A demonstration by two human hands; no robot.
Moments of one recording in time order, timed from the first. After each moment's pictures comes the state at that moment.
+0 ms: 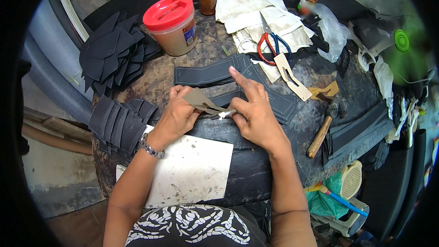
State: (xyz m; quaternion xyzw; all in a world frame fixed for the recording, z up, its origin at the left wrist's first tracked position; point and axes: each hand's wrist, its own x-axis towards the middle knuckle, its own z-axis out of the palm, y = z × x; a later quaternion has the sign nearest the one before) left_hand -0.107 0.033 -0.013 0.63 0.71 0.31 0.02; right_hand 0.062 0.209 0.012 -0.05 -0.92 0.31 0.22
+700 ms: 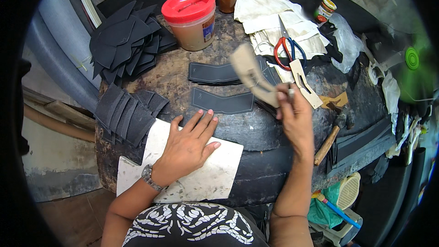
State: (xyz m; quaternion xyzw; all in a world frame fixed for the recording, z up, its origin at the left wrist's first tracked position) left_hand -0.034 -0.017 -0.003 0.56 0.82 0.14 0.03; right_hand 0.086 0.239 0.014 -0.31 -0.73 0.57 0.20
